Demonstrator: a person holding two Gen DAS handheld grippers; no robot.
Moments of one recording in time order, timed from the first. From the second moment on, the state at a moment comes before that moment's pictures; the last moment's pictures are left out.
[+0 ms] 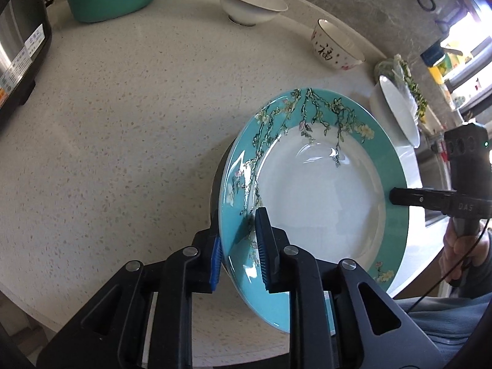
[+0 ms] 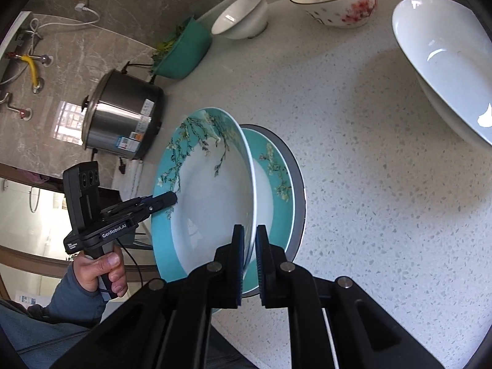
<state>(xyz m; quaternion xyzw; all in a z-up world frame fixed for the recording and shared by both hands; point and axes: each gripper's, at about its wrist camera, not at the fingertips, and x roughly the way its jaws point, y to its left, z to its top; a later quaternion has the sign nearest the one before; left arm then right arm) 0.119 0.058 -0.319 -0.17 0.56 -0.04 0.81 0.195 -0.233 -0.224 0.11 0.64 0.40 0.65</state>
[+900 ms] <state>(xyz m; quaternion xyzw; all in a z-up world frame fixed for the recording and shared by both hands) 0.132 0.037 -0.326 -0.13 0.56 -0.04 0.82 0.177 -0.215 -0.229 0.05 0.63 0.33 0.70</state>
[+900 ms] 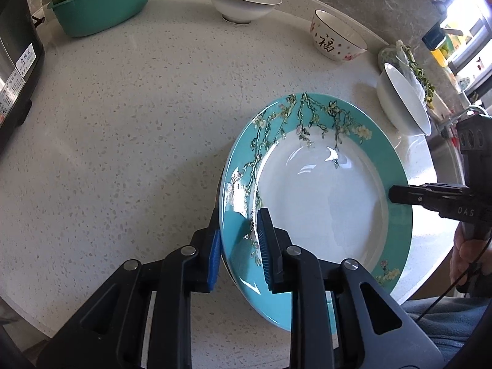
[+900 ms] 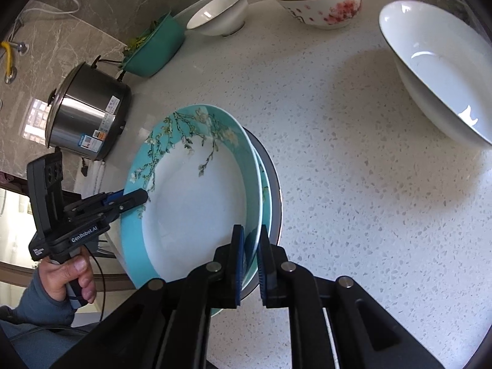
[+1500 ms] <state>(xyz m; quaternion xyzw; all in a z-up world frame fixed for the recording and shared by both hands) 0.158 0.076 -0.271 -0.16 0.51 -0.06 0.84 0.172 -0.263 -0.194 0.14 0.57 0.27 0.76</state>
